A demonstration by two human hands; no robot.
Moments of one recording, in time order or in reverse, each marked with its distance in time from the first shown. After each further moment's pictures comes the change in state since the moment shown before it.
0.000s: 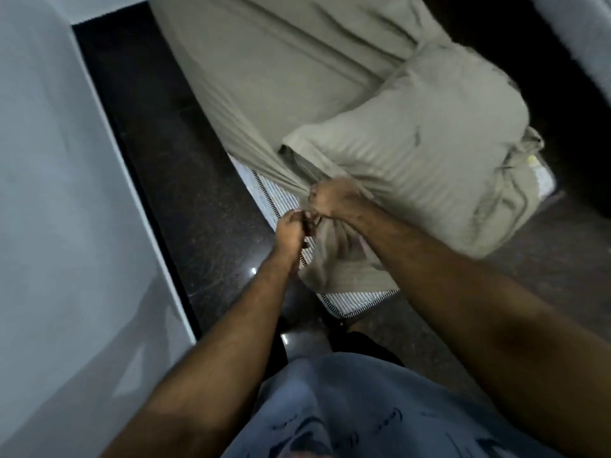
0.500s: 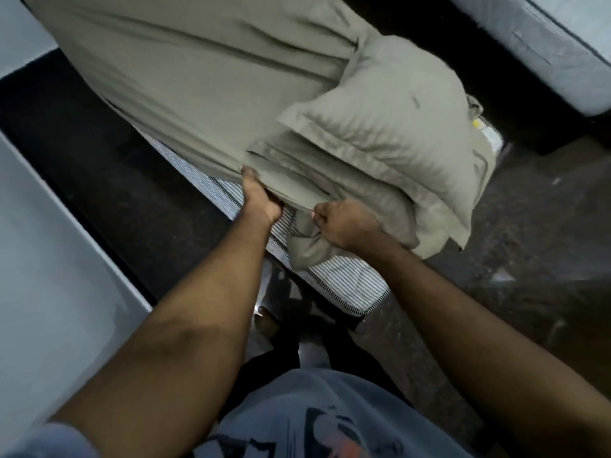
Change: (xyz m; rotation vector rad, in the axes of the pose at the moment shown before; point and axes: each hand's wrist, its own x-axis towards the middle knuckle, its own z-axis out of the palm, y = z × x) left_hand 0.097 0.116 -0.029 -0.596 -0.204 -0.252; right_hand -0.040 -0.039 -0.004 0.238 0.197 0.274
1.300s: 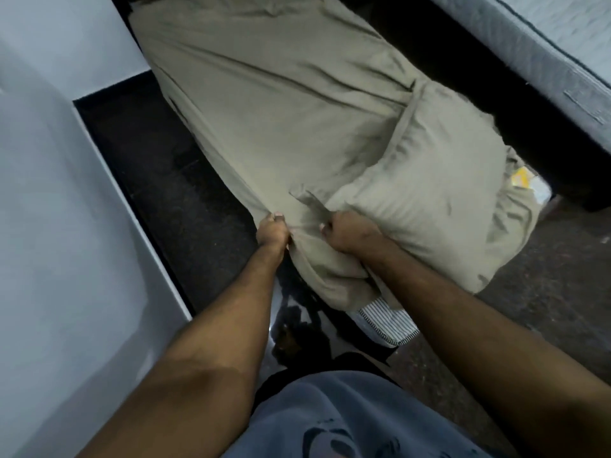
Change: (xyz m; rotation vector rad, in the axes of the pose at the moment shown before) left_hand -0.010 0.048 -0.119 0.966 0.308 0.353; right_hand 0.043 -0.094 0.007 0.055 -0.096 0.027
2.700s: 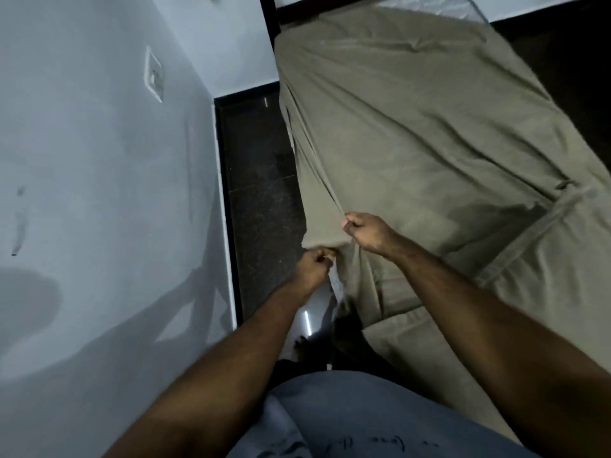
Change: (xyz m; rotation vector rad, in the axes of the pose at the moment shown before) left_hand 0.085 0.099 -0.038 0.018 -0.019 -0.022; right_hand 0.264 -0.070 -0.083 0.311 -0.221 -0.405
